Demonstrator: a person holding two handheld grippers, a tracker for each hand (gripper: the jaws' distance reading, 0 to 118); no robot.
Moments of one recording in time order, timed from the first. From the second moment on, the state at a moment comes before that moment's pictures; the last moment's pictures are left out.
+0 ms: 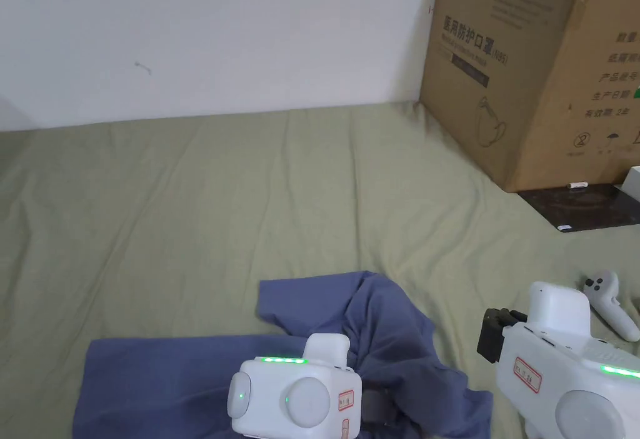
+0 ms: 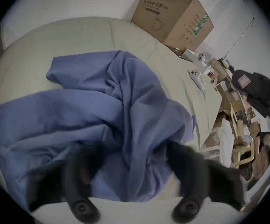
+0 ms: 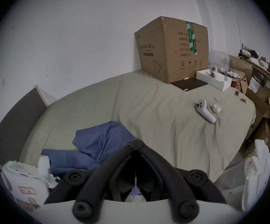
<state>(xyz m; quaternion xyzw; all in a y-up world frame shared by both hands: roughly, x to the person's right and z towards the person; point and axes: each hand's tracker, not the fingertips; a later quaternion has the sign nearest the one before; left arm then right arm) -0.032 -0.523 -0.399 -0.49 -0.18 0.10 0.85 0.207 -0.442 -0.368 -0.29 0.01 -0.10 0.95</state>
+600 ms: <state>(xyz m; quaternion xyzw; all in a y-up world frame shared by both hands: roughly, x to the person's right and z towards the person) -0.265 -0.501 -0.337 -0.43 0.04 0.16 0.89 0.142 -0.444 -0.378 -0.30 0.07 -0.07 0.95</state>
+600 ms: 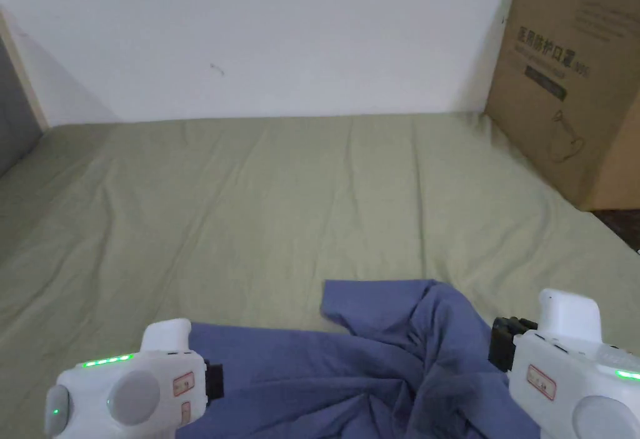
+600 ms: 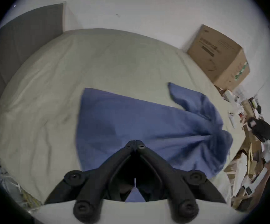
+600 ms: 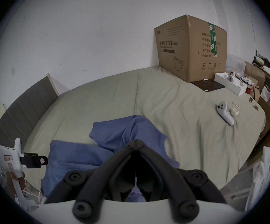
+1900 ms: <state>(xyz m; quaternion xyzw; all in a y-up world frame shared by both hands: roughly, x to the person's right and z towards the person) -0.330 -0.495 -0.440 -0.45 0.08 0.13 0.88 0.115 -0.550 -0.644 -0.53 0.08 0.01 0.85</state>
